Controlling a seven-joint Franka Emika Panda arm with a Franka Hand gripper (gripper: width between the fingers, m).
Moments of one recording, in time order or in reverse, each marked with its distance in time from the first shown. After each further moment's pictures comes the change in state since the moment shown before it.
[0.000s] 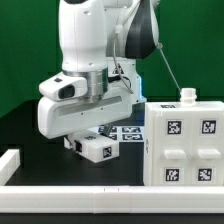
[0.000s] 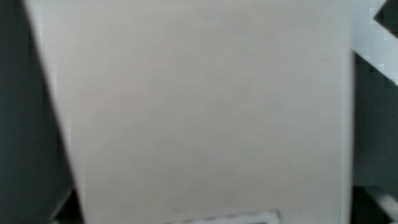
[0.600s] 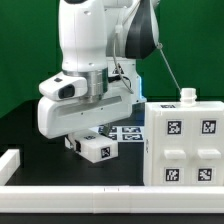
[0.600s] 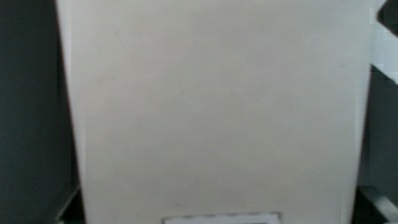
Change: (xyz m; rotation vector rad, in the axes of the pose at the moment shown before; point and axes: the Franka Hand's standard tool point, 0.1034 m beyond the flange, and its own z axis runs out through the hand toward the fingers) arm 0.000 0.000 0.000 0.000 0.000 0.000
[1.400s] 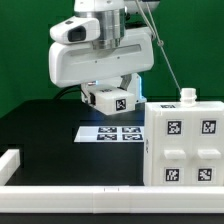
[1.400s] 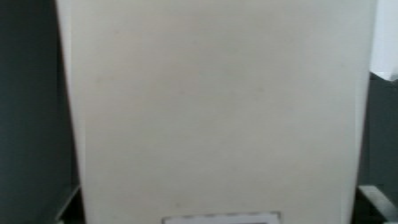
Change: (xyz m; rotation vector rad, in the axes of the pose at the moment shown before) arm 0.030 -0.024 -0.099 0.058 -0.031 0.134
